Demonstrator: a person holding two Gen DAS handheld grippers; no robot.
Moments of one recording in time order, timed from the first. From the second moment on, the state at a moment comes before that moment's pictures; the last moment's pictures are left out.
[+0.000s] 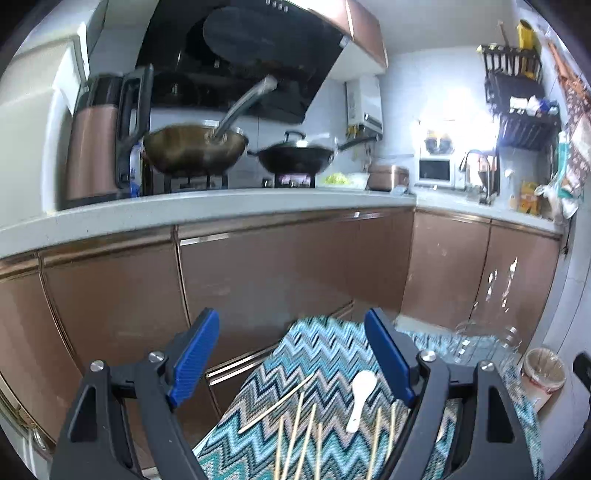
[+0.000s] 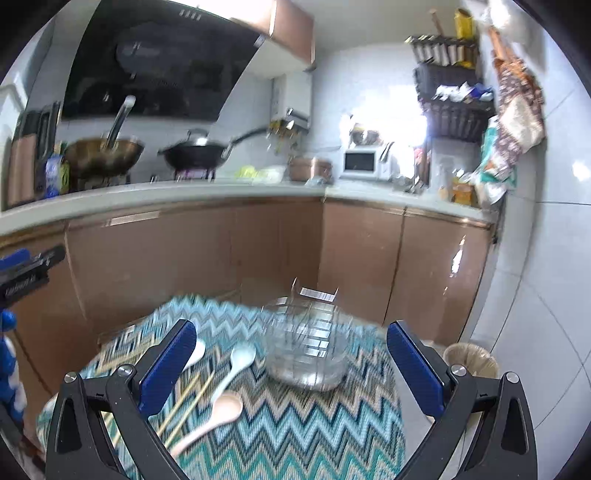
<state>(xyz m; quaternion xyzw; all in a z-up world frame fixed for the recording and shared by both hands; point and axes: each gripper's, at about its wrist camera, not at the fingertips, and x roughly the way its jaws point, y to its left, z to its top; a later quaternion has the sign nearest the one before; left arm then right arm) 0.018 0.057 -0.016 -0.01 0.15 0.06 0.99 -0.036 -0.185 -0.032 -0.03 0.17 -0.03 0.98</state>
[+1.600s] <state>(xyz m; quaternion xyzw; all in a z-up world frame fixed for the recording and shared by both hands) 0.258 0.091 -0.226 -0.06 0.60 -0.10 0.79 0.146 -0.198 -0.225 0.13 0.49 0.24 0.83</state>
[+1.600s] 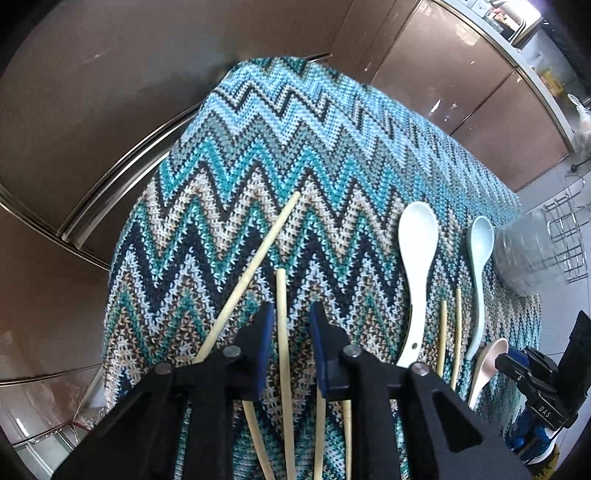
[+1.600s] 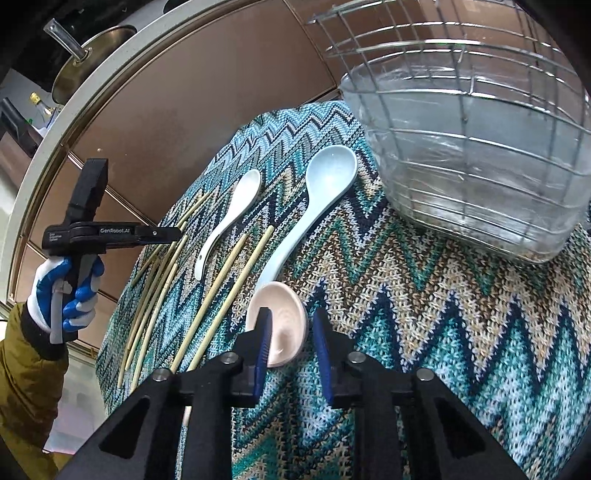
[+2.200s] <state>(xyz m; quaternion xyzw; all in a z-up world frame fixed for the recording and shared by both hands) 0.241 0.087 -0.214 -0.07 0.58 -0.08 0.81 0.133 -0.203 -0.212 0.12 0.47 0.25 0.84</state>
